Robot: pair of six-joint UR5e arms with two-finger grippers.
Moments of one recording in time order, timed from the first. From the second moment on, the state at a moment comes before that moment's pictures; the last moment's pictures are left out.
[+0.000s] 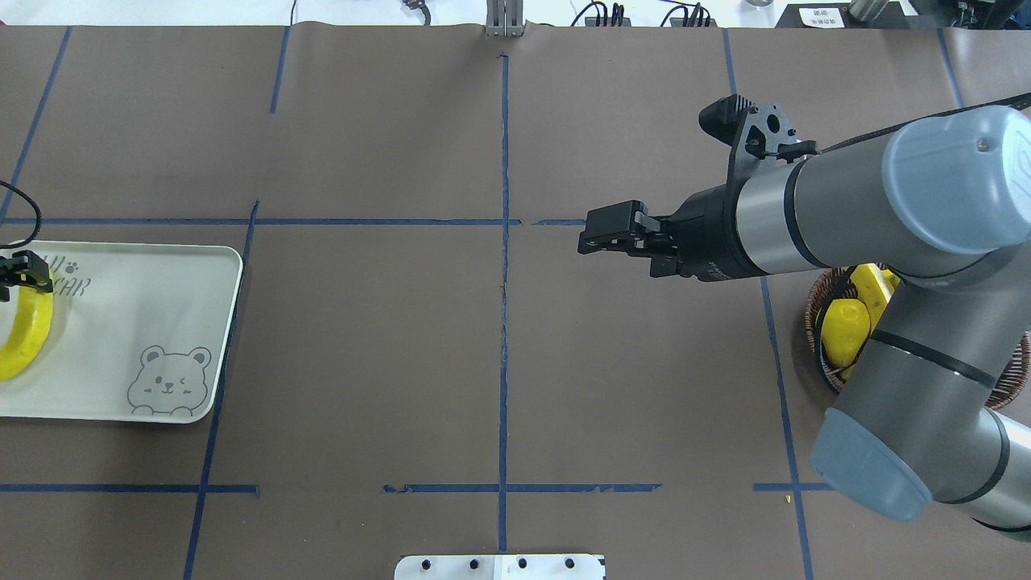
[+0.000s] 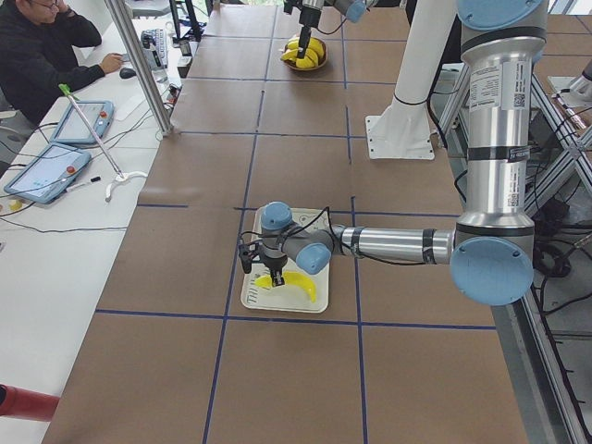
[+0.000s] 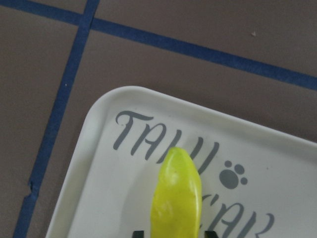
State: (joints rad) left arm -1.07 -1.51 -1.52 -2.20 -2.11 -0.96; right arm 0.65 -1.19 2.14 -1.26 1.94 1.45
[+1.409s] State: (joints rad) left arm -1.15 -1.52 -1.75 -2.18 -2.21 -0.95; right arm 0.83 -1.68 2.28 -1.40 2.00 0.86
